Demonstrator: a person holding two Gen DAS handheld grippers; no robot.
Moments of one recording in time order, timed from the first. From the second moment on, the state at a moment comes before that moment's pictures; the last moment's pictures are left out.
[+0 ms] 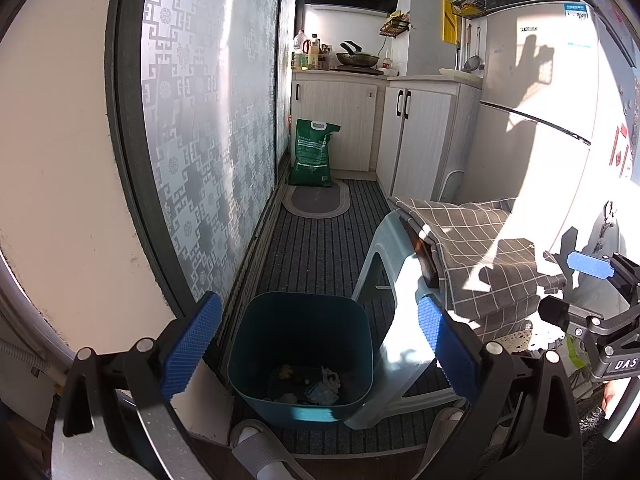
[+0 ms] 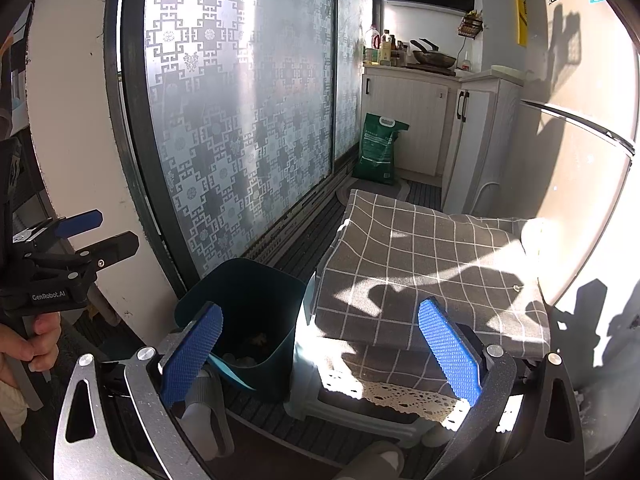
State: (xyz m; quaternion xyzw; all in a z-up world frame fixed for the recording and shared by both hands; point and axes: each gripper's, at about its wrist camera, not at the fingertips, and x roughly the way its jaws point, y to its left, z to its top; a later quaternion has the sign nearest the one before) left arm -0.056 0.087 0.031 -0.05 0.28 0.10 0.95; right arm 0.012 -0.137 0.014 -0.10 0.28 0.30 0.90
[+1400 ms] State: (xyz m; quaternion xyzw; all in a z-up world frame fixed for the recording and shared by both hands) left arm -0.056 0.087 0.033 -0.05 0.28 0.10 0.95; right arm 0.011 -0.138 0.015 -0.11 0.28 0.31 0.90
